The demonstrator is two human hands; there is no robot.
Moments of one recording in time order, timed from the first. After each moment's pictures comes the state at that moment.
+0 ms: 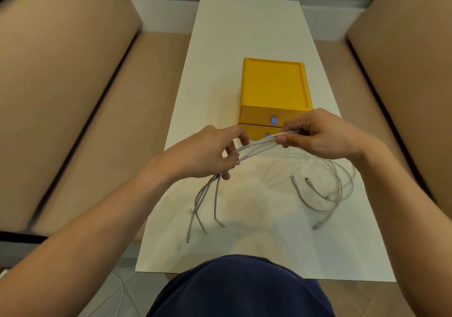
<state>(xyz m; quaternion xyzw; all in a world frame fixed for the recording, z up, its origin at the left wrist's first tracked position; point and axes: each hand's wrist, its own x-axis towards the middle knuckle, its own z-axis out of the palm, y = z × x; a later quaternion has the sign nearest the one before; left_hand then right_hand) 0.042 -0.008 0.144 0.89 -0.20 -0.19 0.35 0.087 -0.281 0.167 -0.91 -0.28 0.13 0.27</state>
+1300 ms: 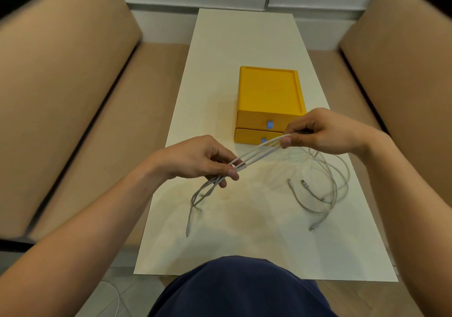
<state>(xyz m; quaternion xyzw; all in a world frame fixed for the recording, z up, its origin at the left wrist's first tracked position) 0.040 0.010 0.142 0.82 -0.18 -0.32 0.44 0.085 -0.294 0.186 -0.90 -0.28 0.18 0.27</state>
